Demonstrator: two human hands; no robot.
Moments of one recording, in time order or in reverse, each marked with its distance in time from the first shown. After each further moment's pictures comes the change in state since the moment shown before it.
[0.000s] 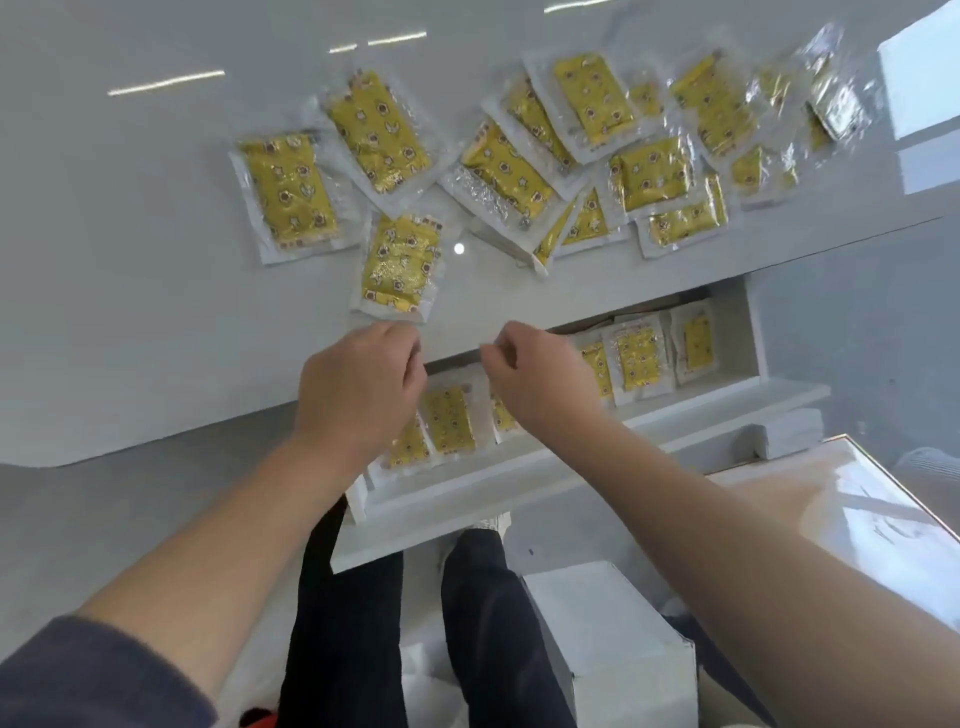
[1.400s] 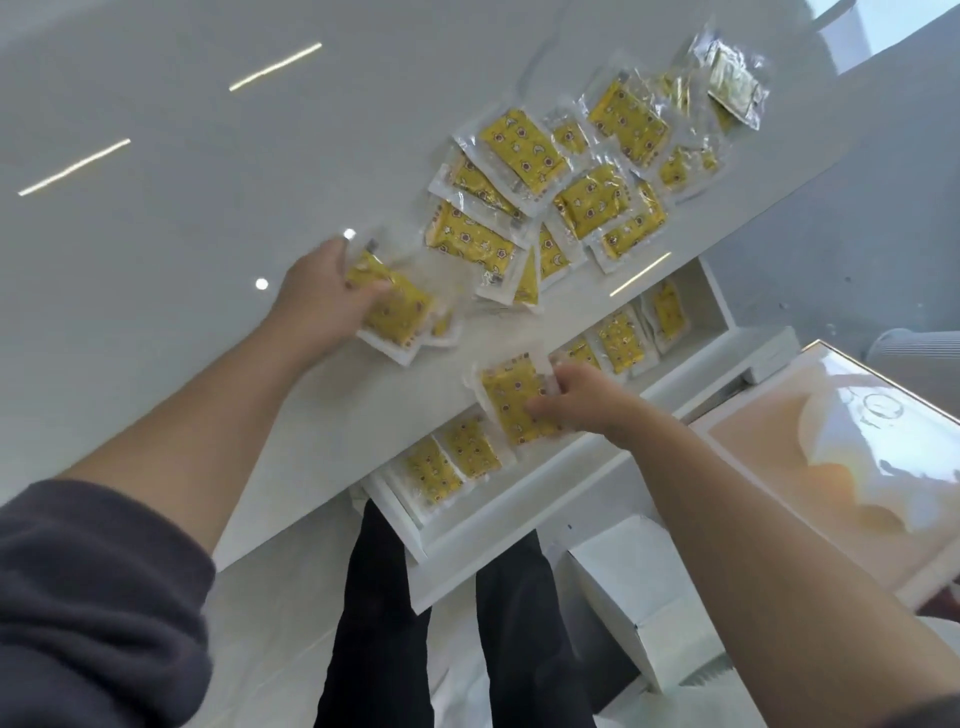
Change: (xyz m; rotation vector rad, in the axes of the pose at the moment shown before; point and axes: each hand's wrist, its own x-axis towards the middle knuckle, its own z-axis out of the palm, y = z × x) left_hand 0.156 -0.038 -0.071 -0.441 -0.314 -0.223; right_hand 0.012 0.021 -0.033 0.478 -0.317 0.512
